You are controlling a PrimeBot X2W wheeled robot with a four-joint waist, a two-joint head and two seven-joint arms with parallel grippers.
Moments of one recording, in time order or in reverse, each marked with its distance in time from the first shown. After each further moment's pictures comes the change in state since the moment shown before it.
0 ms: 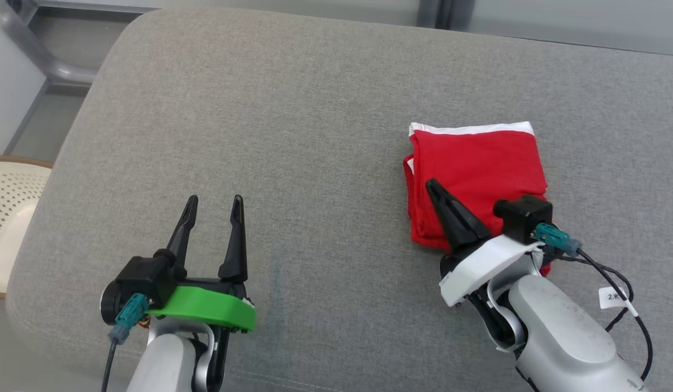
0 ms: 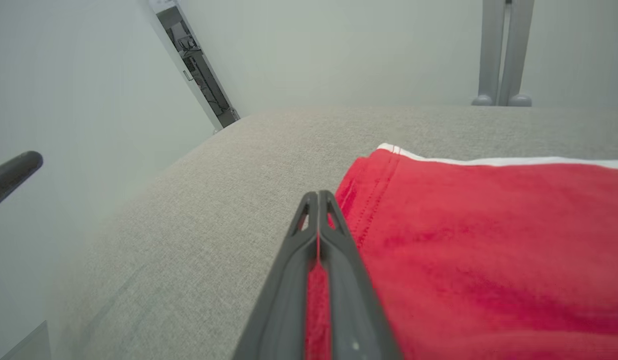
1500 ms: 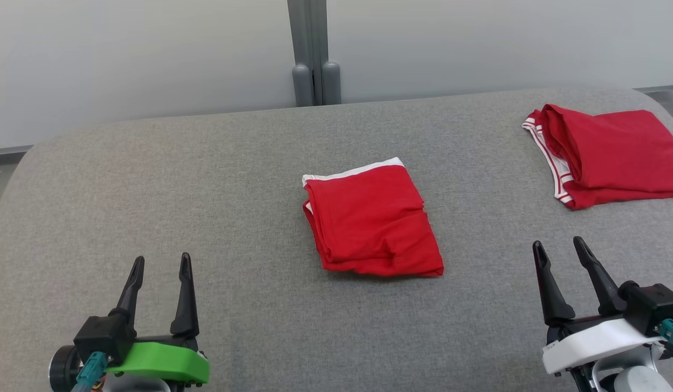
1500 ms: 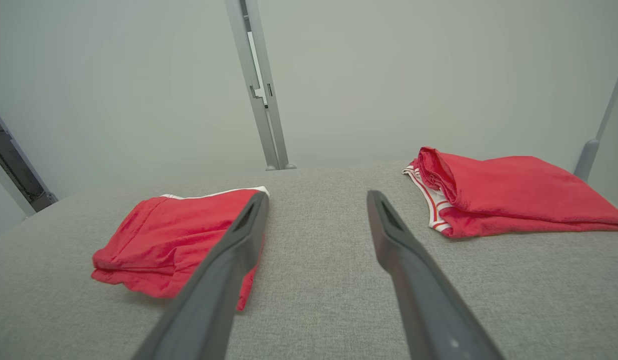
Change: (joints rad) left arm 0.177 0.000 0.202 -0.025 0.137 -0.054 0.000; right arm 0.462 -0.047 -0.416 -0.342 -0.178 0.000 0.000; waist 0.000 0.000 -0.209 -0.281
